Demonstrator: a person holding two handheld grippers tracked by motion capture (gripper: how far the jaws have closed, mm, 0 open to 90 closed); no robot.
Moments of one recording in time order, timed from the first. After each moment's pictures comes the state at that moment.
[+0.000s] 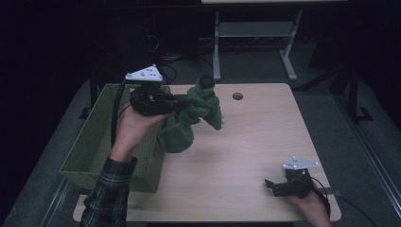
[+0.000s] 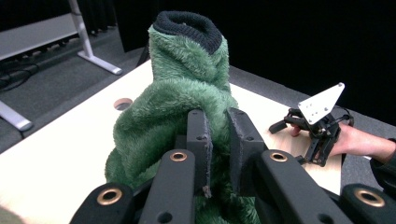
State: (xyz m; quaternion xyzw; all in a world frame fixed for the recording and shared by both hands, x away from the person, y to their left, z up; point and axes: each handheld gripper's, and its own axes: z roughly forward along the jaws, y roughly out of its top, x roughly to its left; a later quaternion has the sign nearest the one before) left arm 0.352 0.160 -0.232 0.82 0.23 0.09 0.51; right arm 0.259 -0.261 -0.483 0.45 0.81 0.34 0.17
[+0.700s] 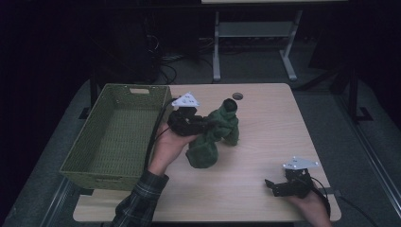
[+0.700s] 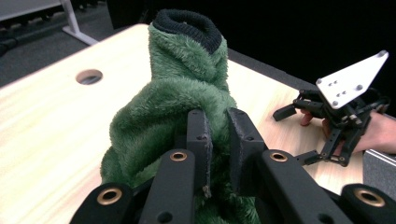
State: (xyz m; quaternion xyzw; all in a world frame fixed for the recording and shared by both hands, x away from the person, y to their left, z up) left arm 0.355 0.090 -0.321 0.83 0.26 0.07 0.49; right arm 0.260 -0.261 -0.483 0.44 0.81 0.34 0.17
